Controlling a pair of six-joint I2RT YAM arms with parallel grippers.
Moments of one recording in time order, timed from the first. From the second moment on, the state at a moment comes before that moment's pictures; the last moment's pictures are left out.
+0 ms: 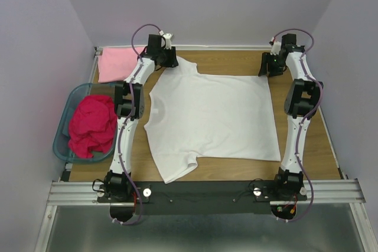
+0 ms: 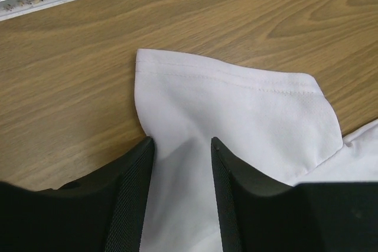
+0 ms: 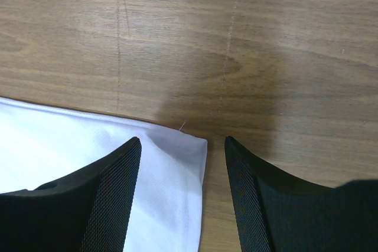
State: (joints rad) left arm -0.17 2.65 2.36 -0.37 0.38 -0.09; right arm -0.13 2.54 2.30 -0.85 -0.31 -0.11
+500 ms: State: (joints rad) left arm -0.19 2.66 2.36 -0.37 0.38 -0.10; right arm -0.13 2.55 2.31 -0.82 -0.33 -0.09
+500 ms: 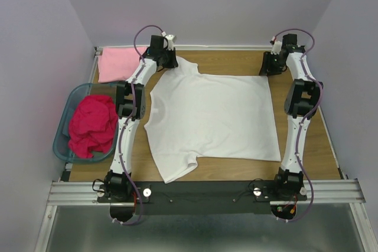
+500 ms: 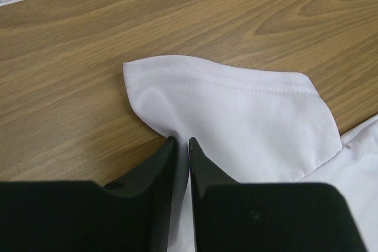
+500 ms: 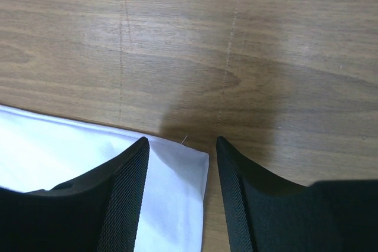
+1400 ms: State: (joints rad) left arm -0.19 2.66 2.36 -0.37 0.38 -0.10; right arm -0.18 2.55 2.30 -0.82 -0.47 -0.12
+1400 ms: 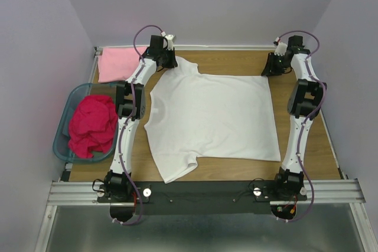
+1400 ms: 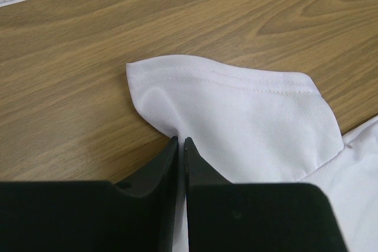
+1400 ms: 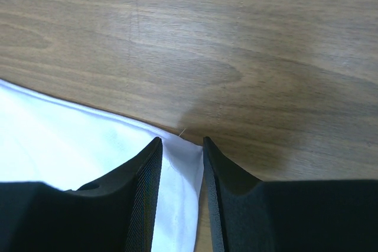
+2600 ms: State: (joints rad) left arm -0.17 2.52 2.16 -0.25 0.46 0.00; right arm -0.18 2.55 2.27 -0.82 -0.54 -0.19
